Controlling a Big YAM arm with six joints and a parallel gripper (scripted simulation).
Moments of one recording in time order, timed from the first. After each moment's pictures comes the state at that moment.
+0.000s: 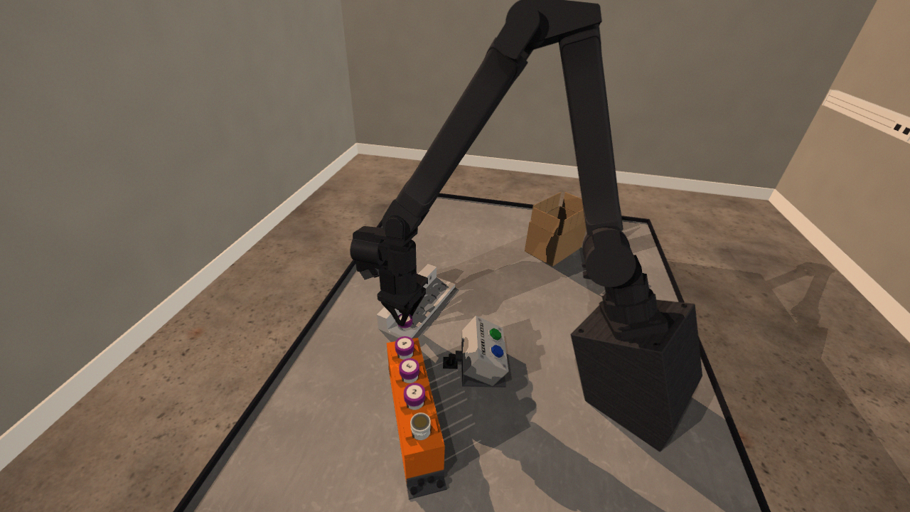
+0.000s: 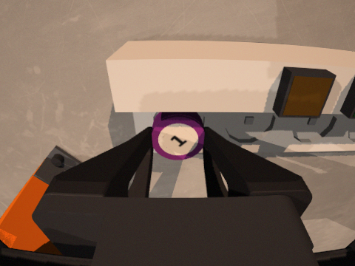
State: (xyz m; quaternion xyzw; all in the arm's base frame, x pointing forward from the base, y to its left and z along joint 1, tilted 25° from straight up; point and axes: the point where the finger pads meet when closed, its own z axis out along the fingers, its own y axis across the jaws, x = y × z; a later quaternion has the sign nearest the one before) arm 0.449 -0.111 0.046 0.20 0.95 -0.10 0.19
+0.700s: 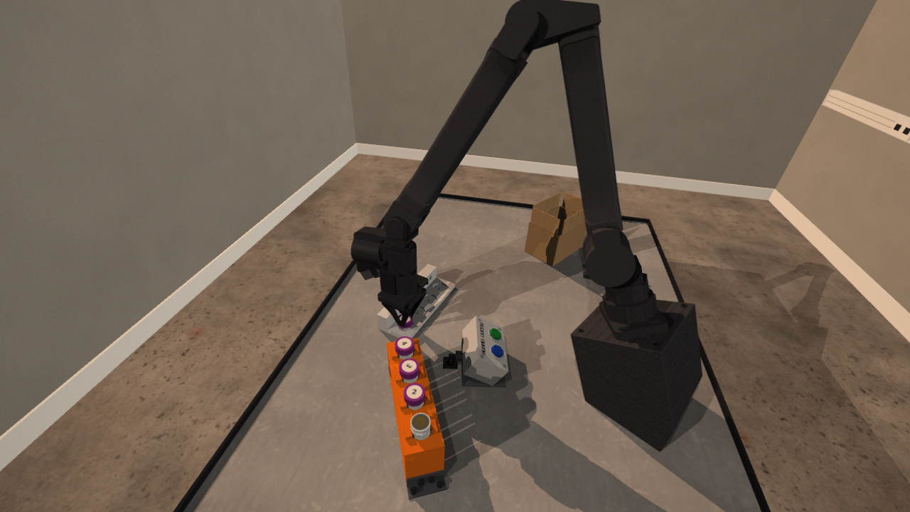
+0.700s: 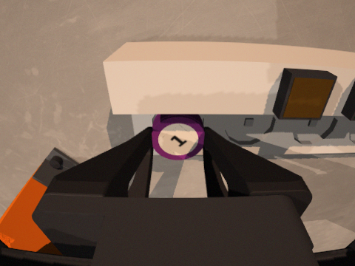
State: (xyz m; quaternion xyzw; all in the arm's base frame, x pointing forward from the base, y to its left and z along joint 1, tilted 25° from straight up) arm 0.450 -0.112 0.045 0.20 0.95 -0.10 0.20
